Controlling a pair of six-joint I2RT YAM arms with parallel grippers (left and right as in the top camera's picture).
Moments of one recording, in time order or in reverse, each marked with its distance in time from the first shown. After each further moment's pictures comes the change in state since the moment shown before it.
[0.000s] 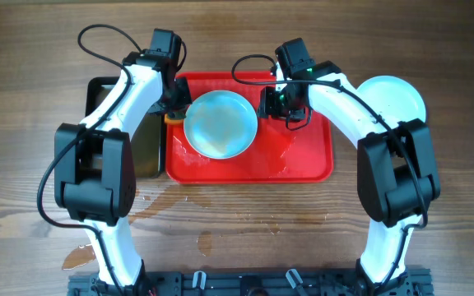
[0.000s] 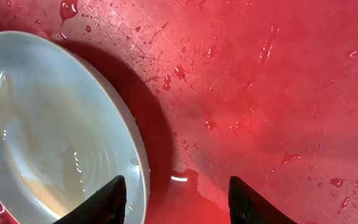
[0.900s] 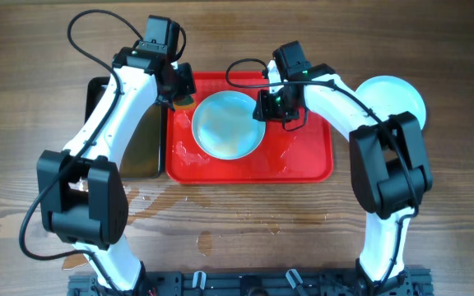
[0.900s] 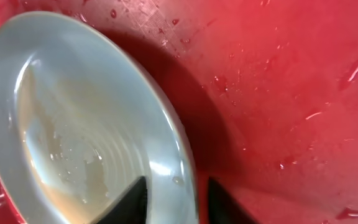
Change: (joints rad) left arm -0.026 -0.151 0.017 -0.011 0.089 -0.006; right arm 0.000 0.067 0.000 0.064 -0.105 -0.100
